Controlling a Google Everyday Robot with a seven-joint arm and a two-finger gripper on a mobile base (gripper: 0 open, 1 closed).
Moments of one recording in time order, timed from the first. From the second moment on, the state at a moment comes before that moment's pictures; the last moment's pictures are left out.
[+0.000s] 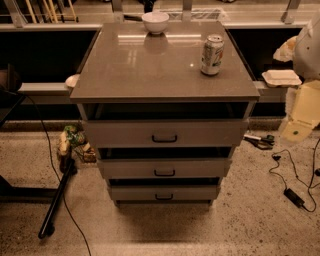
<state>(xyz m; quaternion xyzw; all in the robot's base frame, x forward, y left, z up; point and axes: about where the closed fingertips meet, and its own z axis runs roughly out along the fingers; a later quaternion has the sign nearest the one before) 0.438 -0.216 0.978 -0.60 0.78 -0.04 0.16</state>
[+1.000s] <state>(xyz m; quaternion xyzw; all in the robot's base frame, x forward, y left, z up) 0.446 -0.212 0.897 -0.65 0.74 0.00 0.16</state>
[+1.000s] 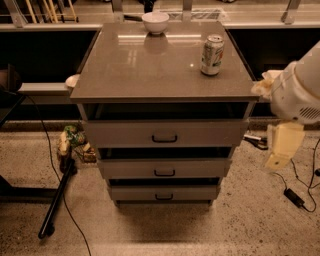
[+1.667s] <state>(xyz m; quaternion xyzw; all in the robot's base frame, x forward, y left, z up) 0.451 -0.203 0.830 -0.67 0.72 0.03 0.17</state>
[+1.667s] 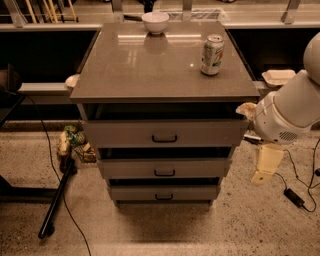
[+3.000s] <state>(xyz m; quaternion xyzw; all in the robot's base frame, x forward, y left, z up) 0.464 -0.162 0.637 -0.68 0.71 0.09 0.17</state>
